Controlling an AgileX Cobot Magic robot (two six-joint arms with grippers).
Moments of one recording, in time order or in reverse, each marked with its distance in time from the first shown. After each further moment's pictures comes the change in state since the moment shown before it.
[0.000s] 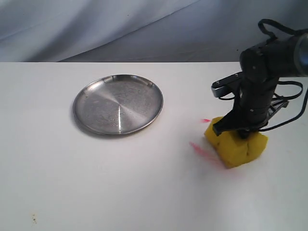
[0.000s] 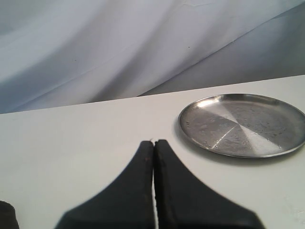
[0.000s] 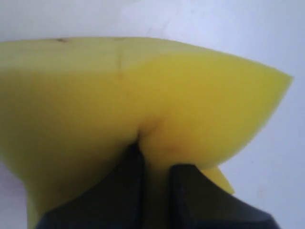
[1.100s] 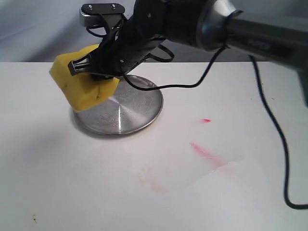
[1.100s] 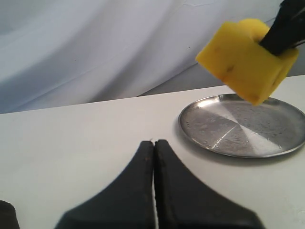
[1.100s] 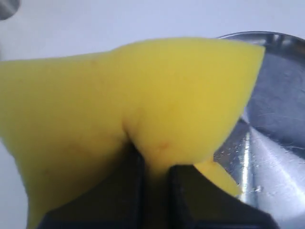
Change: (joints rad) left arm 0.000 0.000 0.000 0.000 0.000 0.000; right arm 0.362 0.179 -0.640 0.496 -0.215 -0.138
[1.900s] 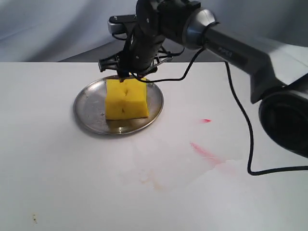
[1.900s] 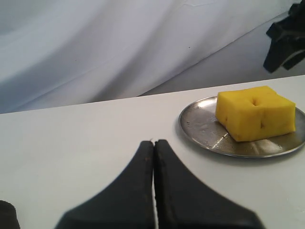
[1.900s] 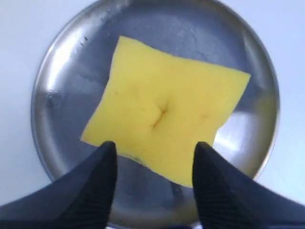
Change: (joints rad) left arm 0.000 0.000 0.000 0.000 0.000 0.000; right arm -0.072 0.191 -0.338 -0.266 0.313 0.277
